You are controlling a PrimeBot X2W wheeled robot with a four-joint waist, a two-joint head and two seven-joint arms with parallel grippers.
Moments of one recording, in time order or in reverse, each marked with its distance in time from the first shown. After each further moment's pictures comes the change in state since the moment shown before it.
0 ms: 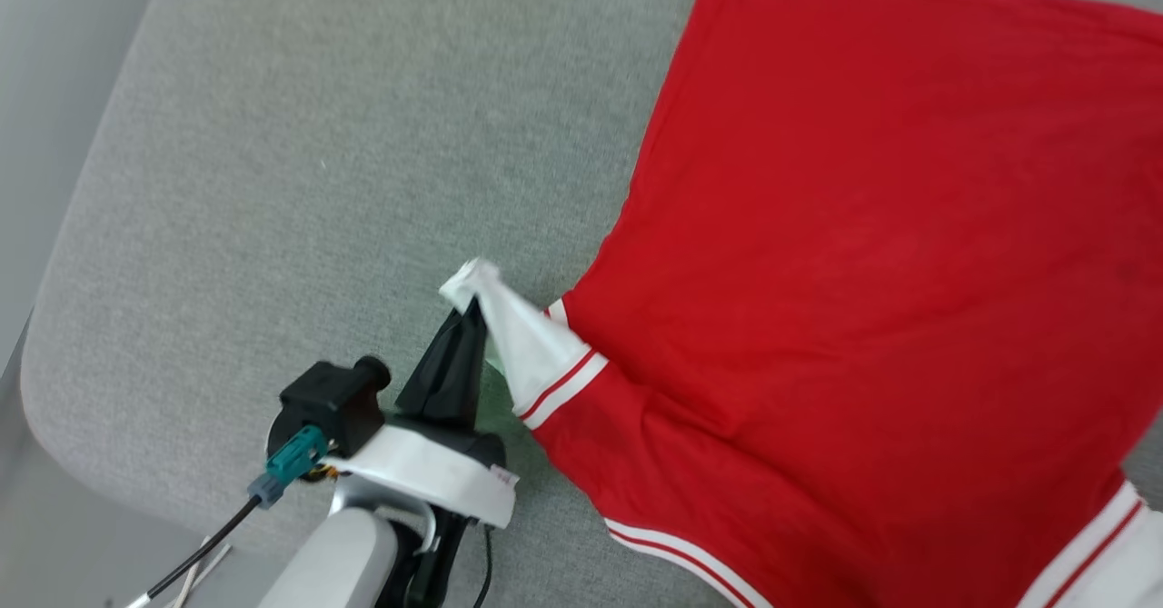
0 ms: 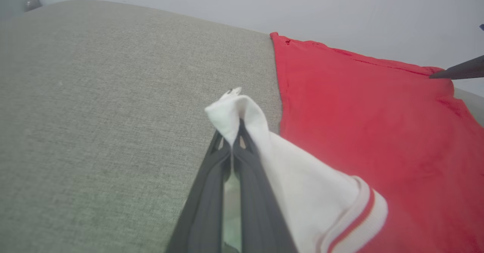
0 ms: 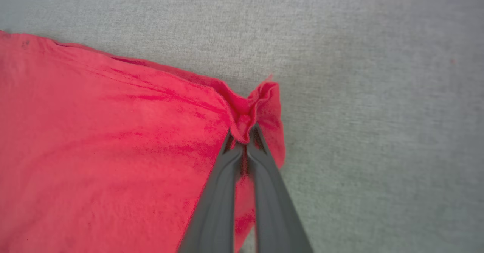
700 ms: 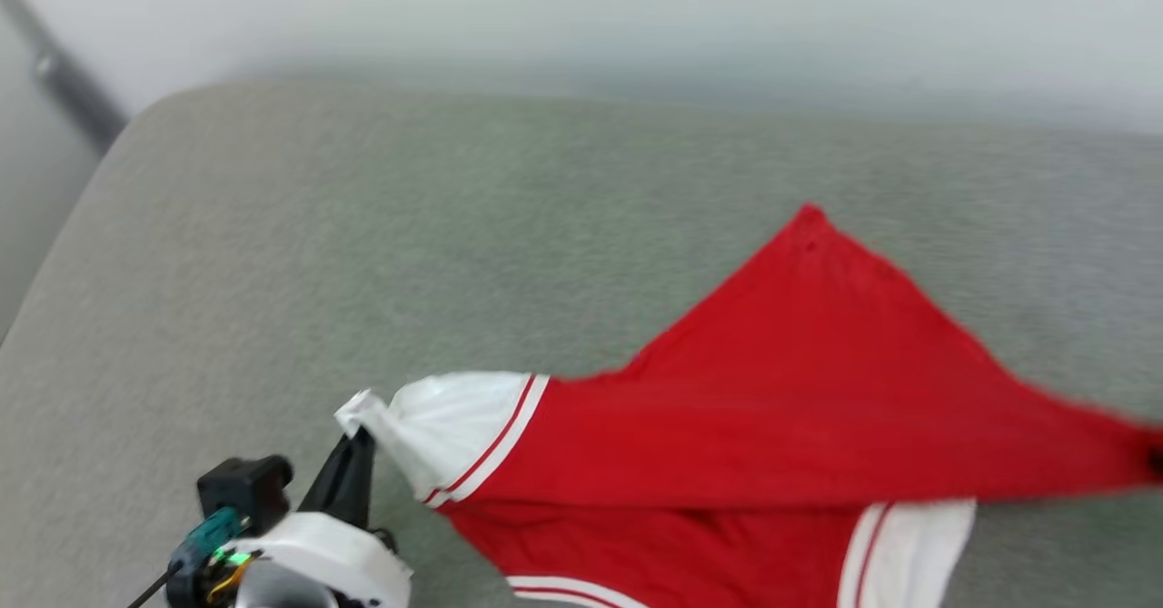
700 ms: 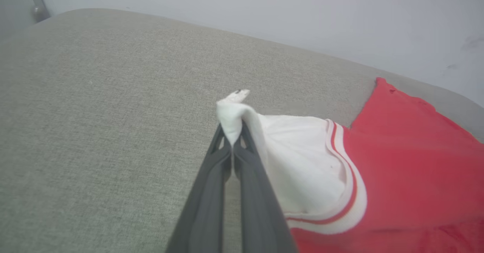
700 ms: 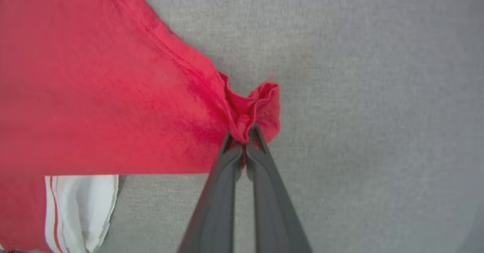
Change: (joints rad) left arm 0.191 0.119 0.079 0.055 -0.076 0.082 0.085; right arm 0.779 -0.084 0.034 -0.427 0.190 0.000 0.015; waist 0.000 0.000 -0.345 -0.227
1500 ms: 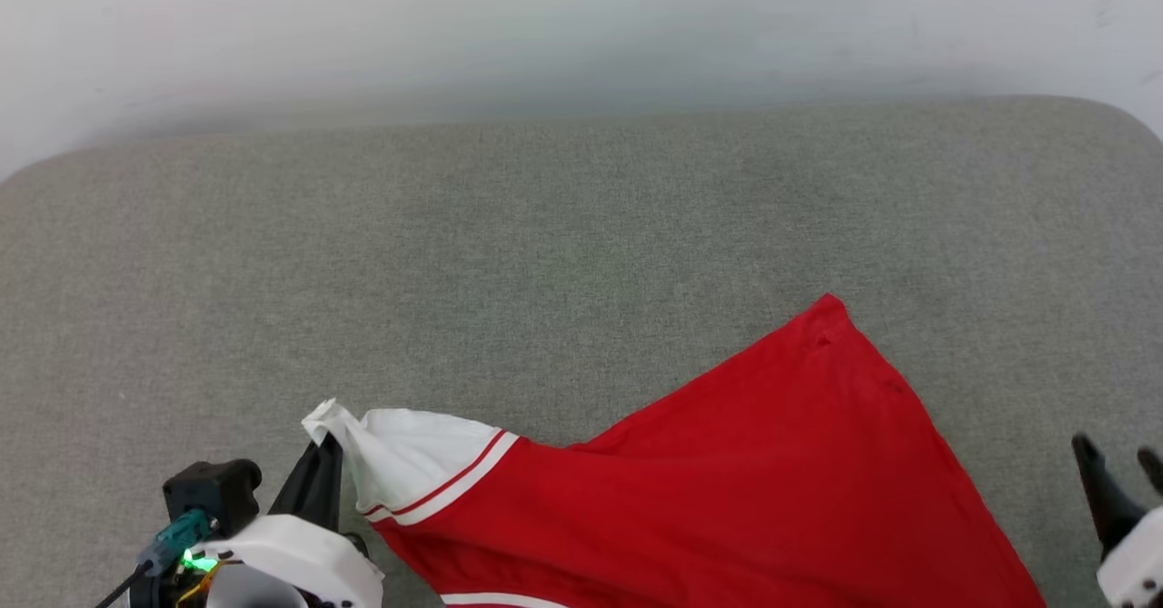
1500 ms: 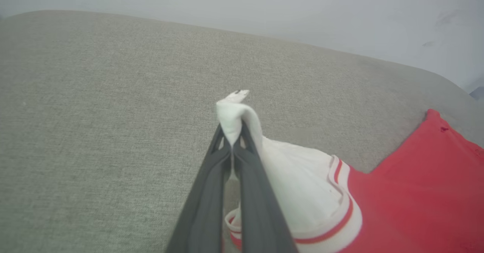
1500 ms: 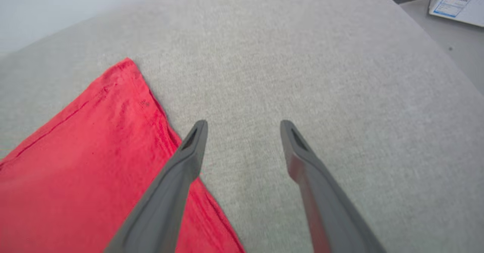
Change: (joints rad) left arm 0.044 0.054 0.028 -0.051 -0.025 0.037 0.044; right arm 0.285 0.257 -0.095 -0.140 -0.026 0.000 -0.633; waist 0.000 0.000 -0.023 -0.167
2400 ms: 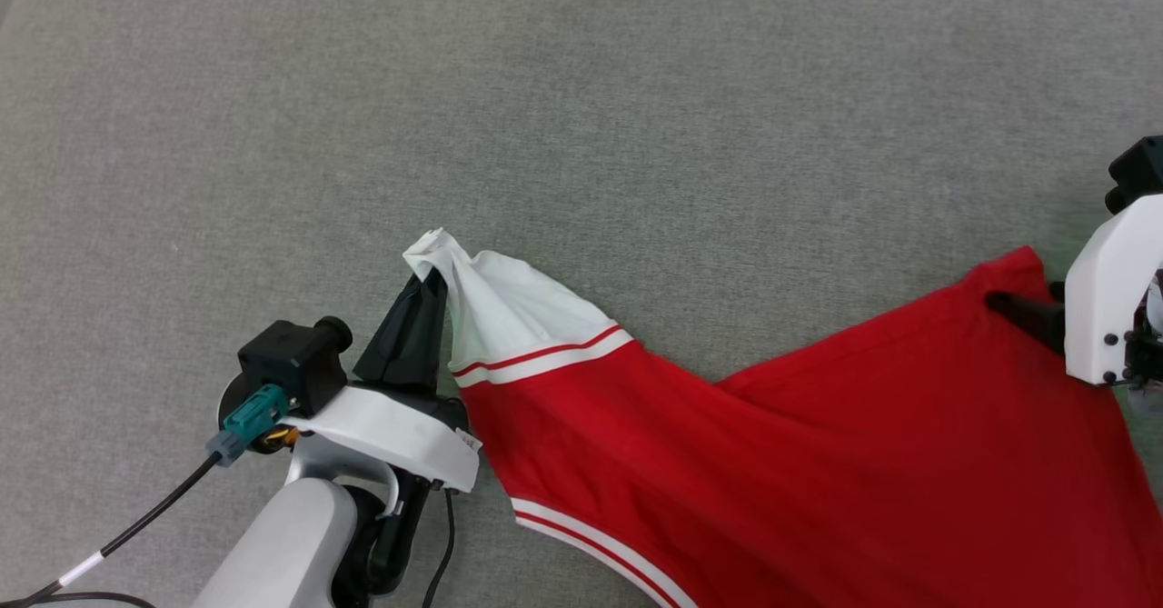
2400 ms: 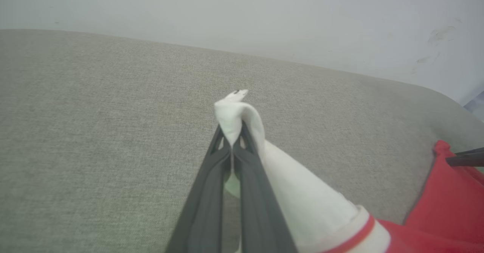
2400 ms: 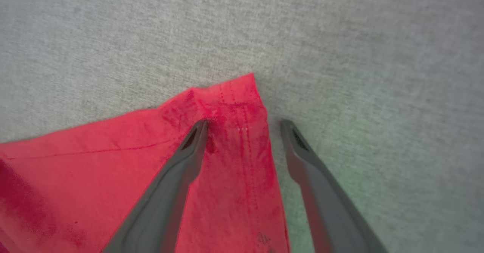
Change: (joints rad) left arm -0.274 -0.086 -0.097 -0.051 0.074 -0.058 -0.043; right arm -0.565 -0.215 0.365 0.149 0.143 0.000 0.646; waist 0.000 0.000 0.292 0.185
